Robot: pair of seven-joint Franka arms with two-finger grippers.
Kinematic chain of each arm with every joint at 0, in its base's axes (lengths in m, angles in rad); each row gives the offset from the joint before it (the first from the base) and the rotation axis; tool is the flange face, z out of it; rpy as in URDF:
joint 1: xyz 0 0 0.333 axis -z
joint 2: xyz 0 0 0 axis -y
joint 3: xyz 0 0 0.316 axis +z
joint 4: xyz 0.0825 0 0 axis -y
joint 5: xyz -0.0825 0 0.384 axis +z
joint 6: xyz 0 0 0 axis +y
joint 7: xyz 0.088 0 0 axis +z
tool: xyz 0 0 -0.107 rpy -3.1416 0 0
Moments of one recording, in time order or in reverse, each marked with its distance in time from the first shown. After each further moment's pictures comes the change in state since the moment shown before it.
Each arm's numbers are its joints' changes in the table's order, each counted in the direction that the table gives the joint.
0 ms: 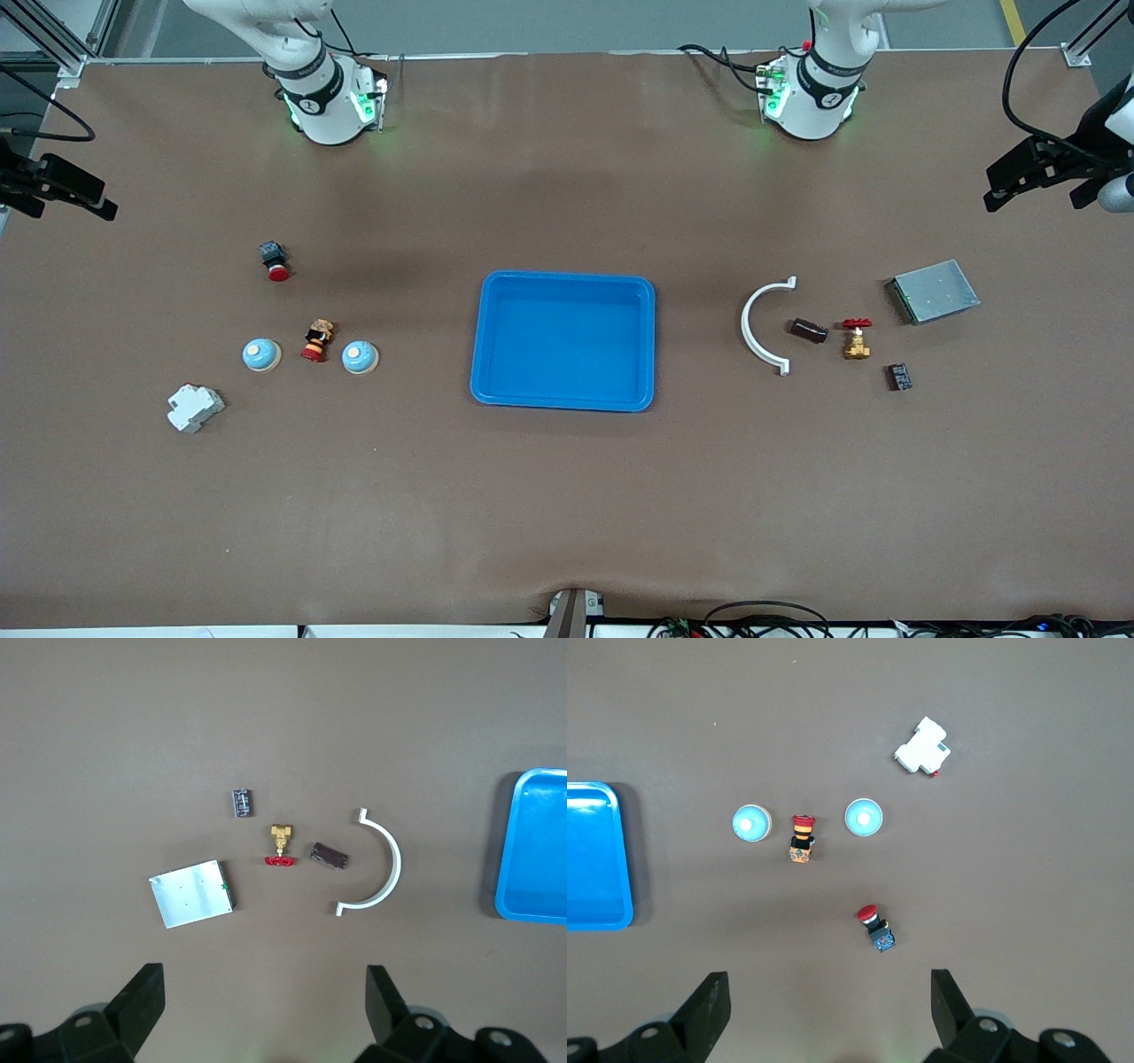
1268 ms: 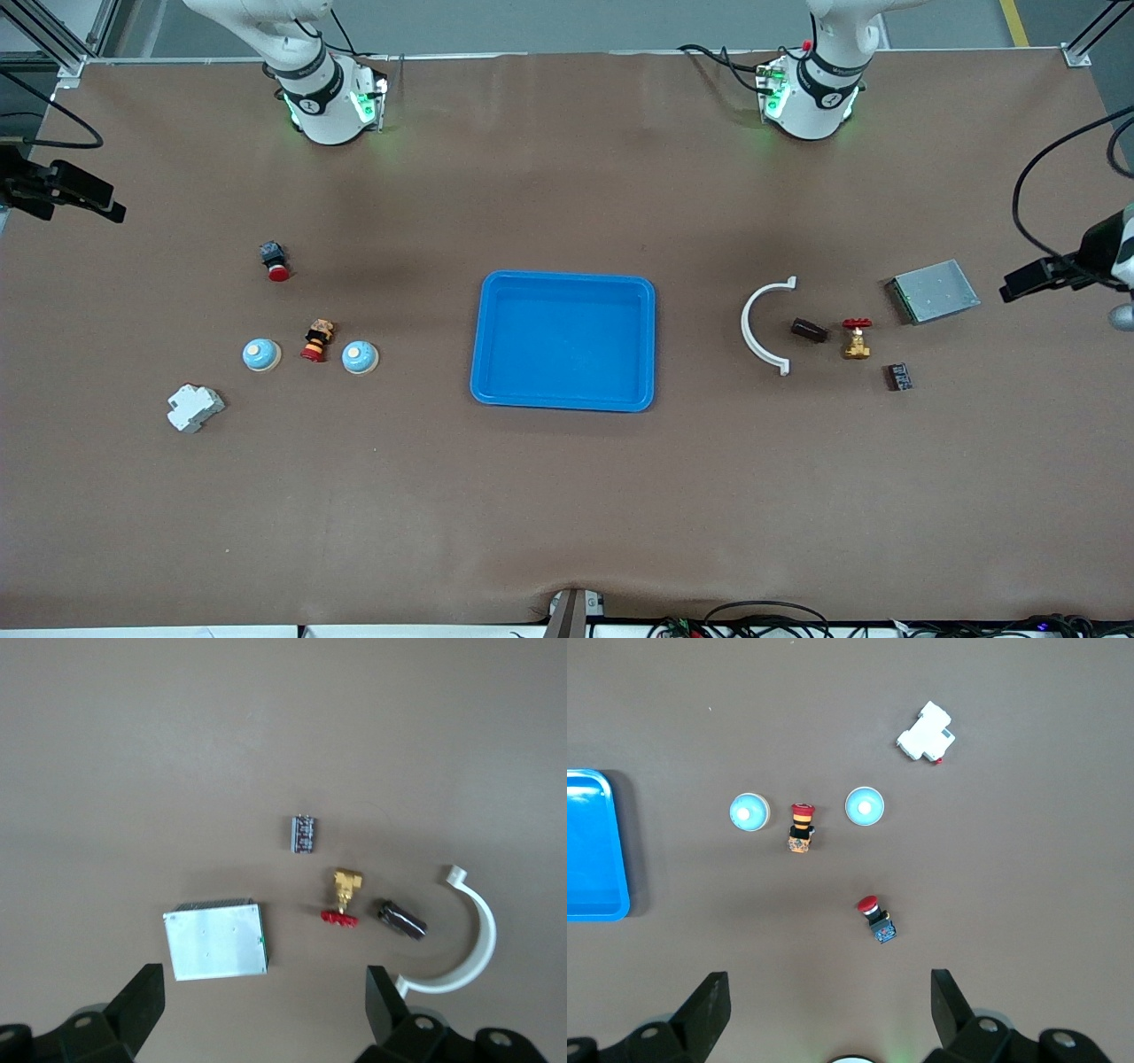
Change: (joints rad) left arm -0.187 -0.170 0.003 -0.224 0.002 -0.370 -0.011; right arm 0.000 -0.027 0.001 -0.003 0.000 0.016 -0.001
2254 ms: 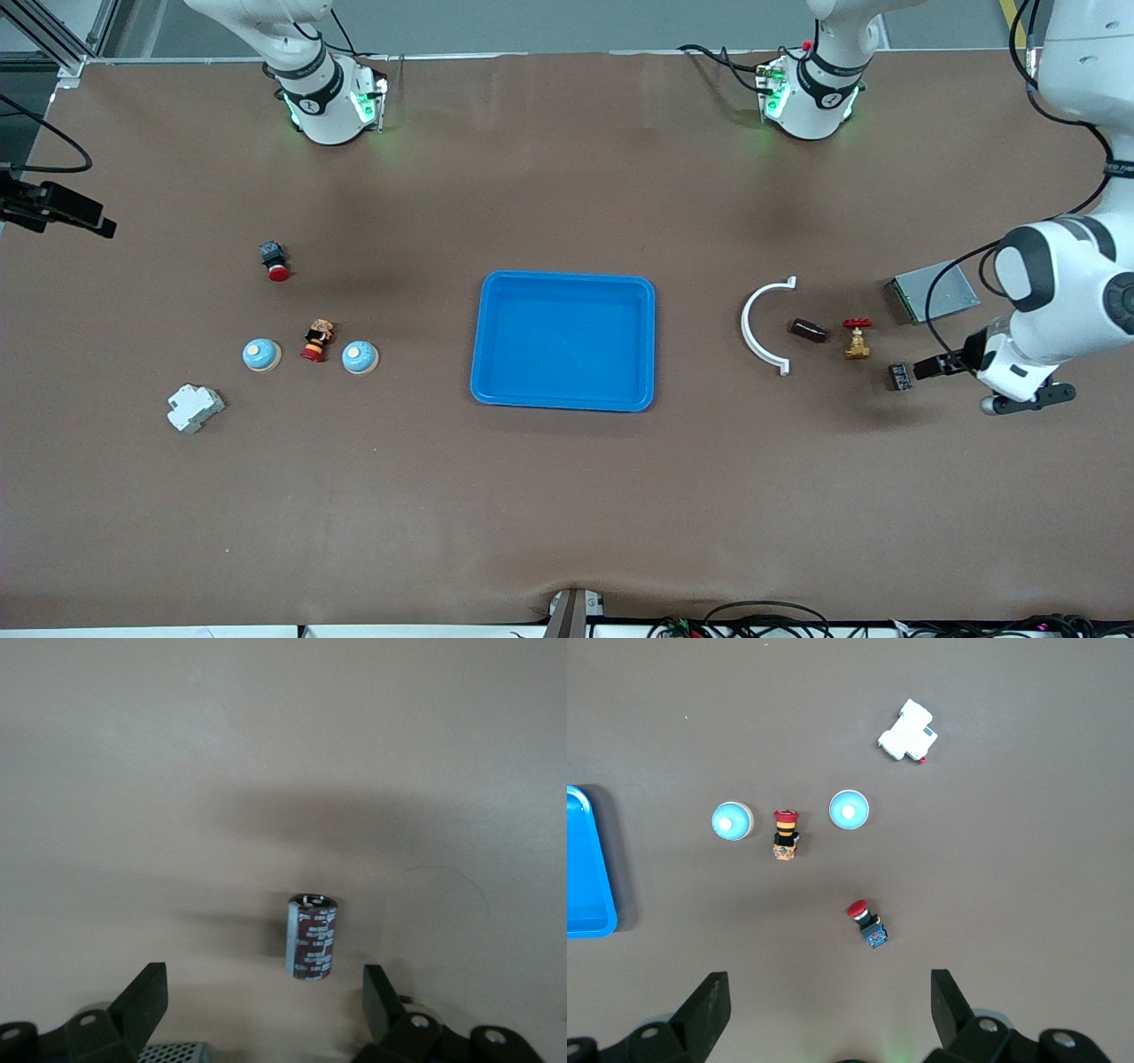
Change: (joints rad) left arm -0.028 -0.396 -0.014 -0.087 0.000 -0.444 0.002; right arm 0.030 -0.041 -0.013 0.019 0.000 -0.012 0.000
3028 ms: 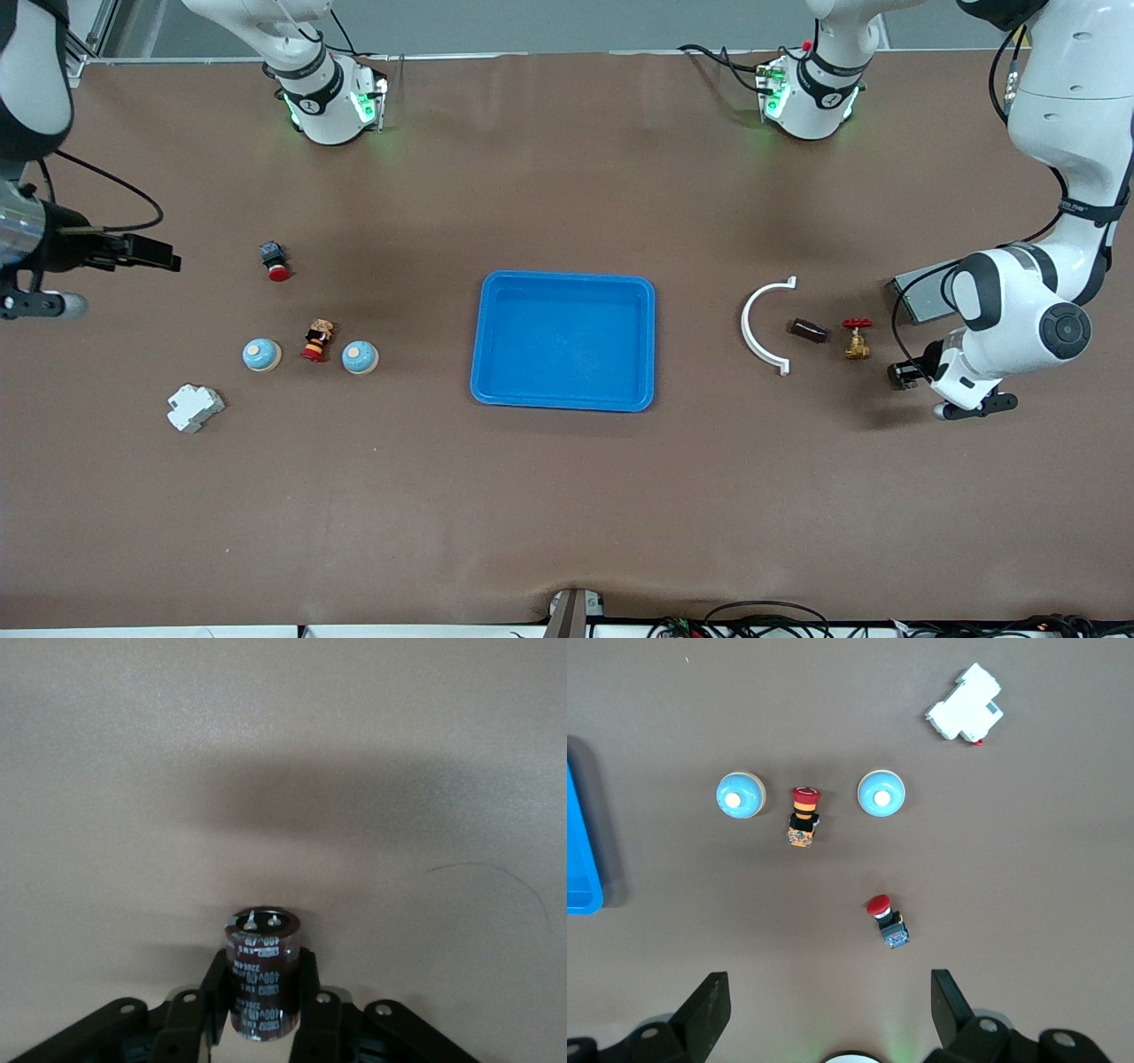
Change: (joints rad) left arm 0.011 -0.109 -0.002 0.003 0.000 -0.067 0.001; right arm -0.068 -0.165 0.021 0.011 0.002 -0.018 0.001
